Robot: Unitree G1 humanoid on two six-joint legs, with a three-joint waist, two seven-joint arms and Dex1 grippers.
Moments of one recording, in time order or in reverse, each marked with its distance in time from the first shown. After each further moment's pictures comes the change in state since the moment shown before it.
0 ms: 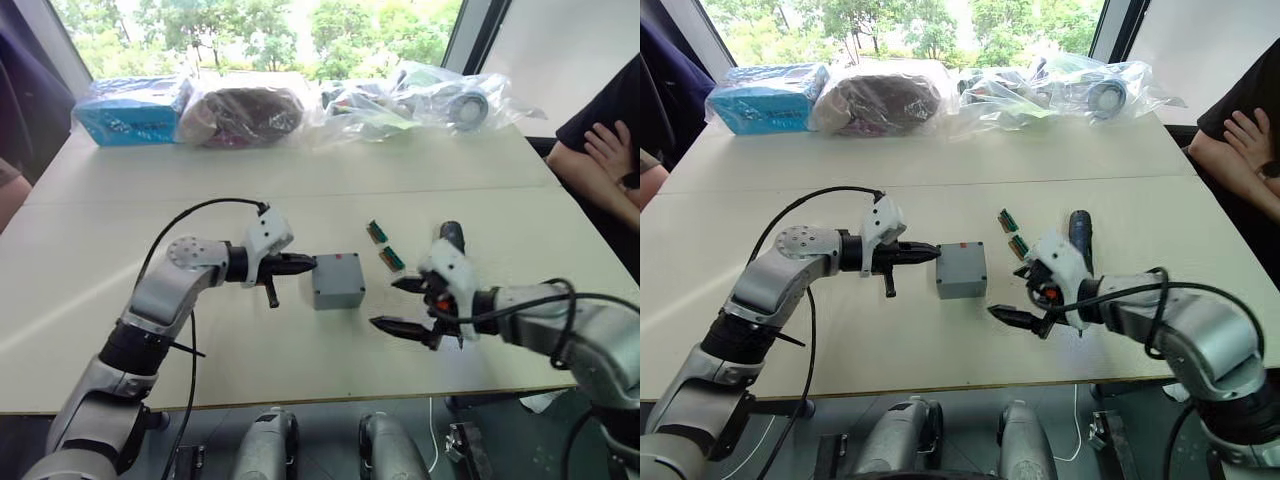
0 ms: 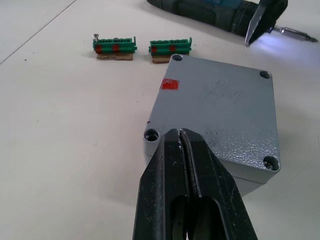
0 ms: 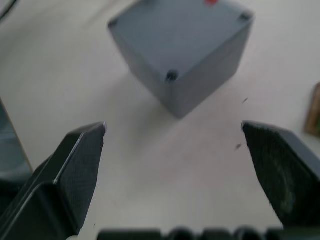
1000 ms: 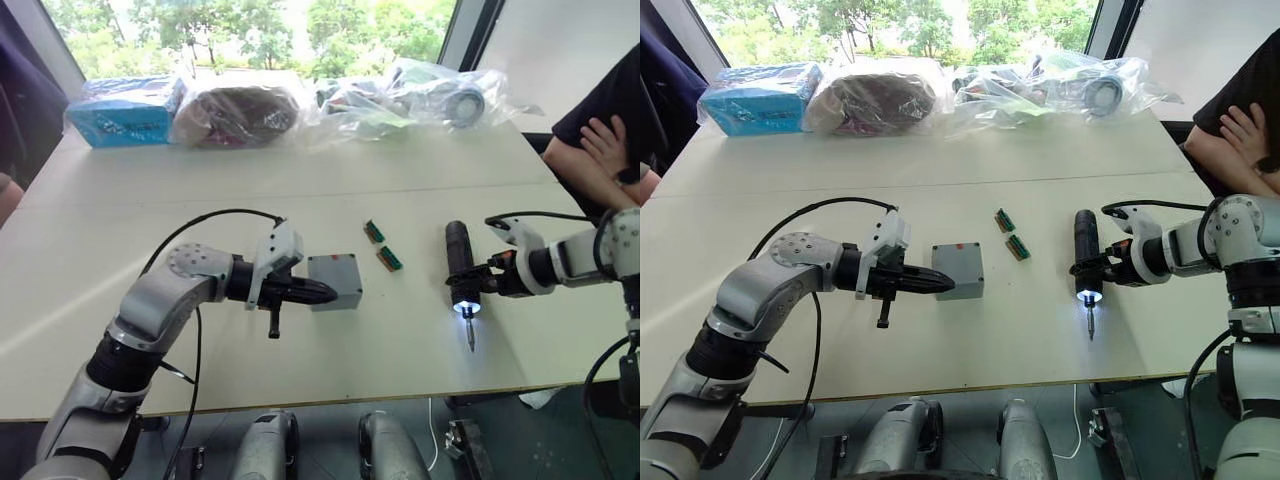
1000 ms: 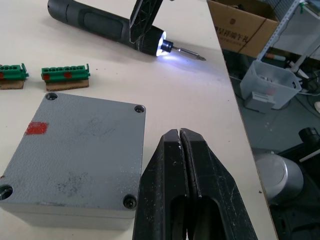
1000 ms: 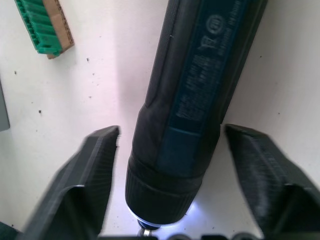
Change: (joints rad) left arm 0.041 0.033 0.022 -0.254 -0.198 0.258 -0.121; right arm -0.512 -0.165 -0.017 0.983 0.247 0.555 -0.163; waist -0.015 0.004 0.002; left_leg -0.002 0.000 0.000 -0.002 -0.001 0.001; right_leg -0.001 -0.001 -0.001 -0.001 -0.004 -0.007
